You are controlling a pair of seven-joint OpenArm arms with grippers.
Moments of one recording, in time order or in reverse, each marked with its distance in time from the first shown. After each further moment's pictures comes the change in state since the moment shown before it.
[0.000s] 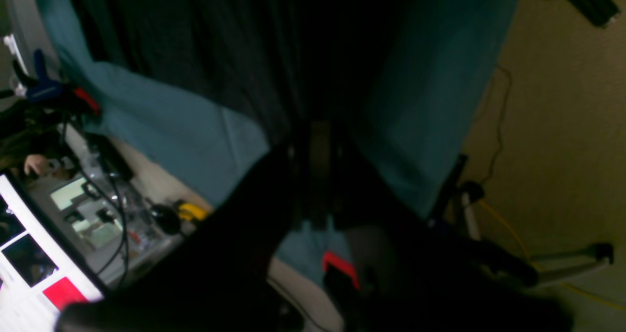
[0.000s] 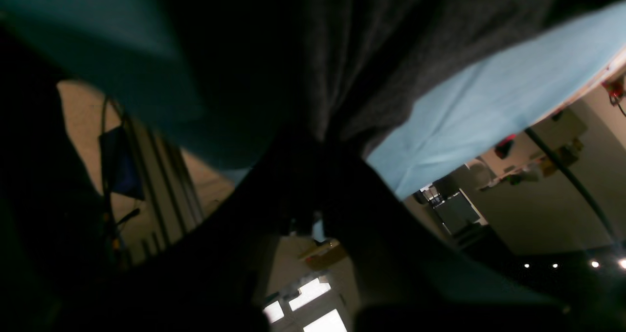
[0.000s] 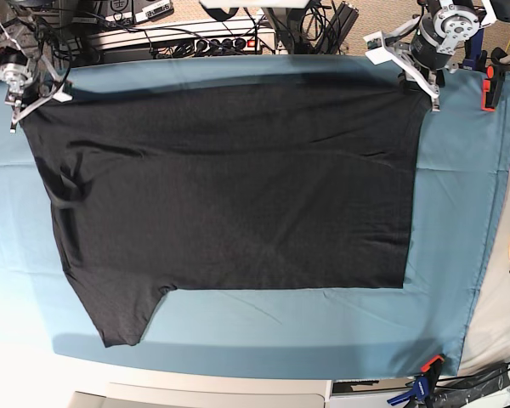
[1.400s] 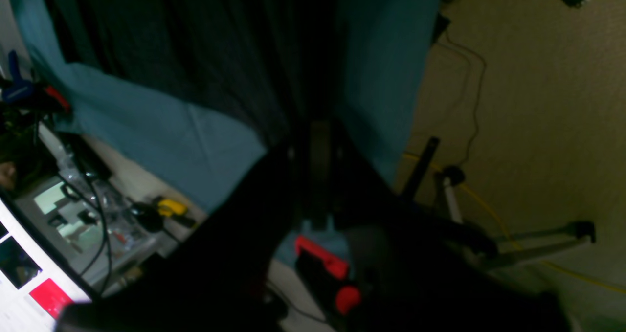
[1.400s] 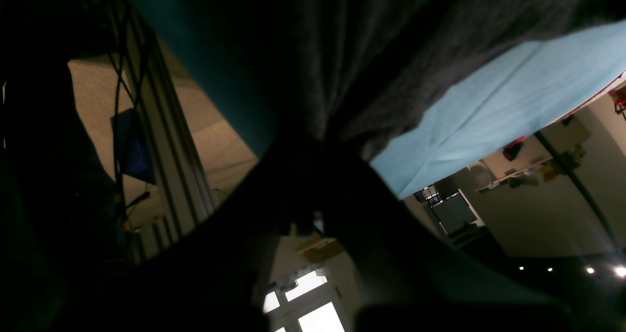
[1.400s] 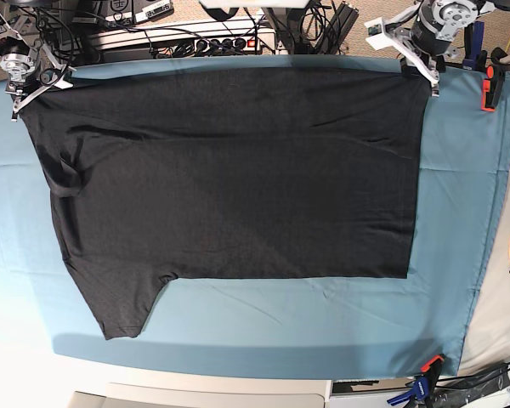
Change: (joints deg) left arm 4.3 0.4 -0.1 0.0 1.3 0.2 1.5; right arm -3.5 0.0 0.2 0.2 -0.6 0.4 -1.4
